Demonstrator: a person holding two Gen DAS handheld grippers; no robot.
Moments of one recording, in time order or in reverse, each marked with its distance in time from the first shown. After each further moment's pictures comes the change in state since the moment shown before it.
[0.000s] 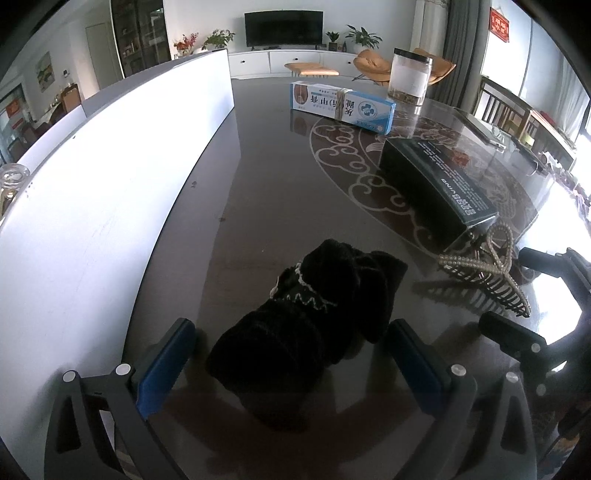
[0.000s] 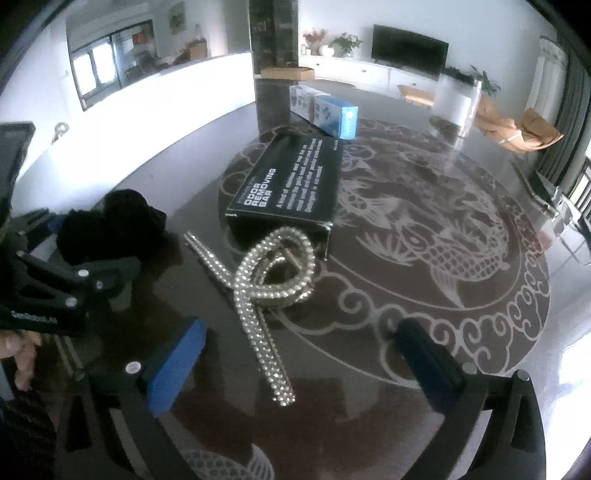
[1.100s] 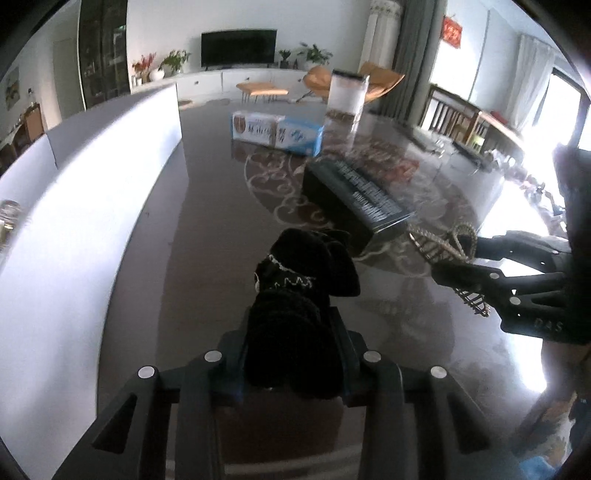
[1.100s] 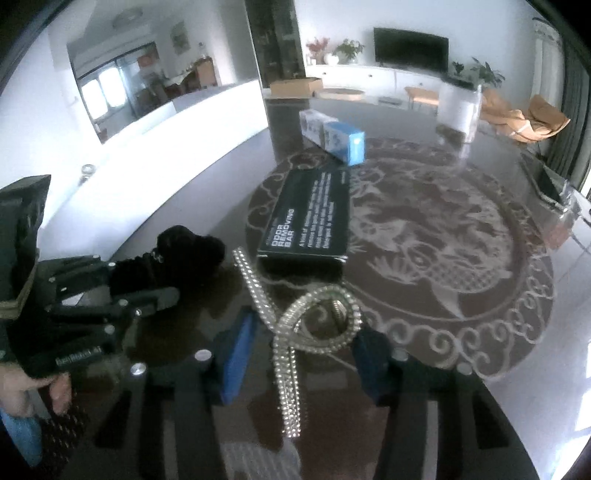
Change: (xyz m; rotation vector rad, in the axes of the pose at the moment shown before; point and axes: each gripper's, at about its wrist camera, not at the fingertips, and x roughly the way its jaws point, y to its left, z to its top) left arm -0.046 -0.014 -0.010 0.085 -0.095 -0.191; right arm -0.039 -0.009 0.009 0.049 -0.038 0.102
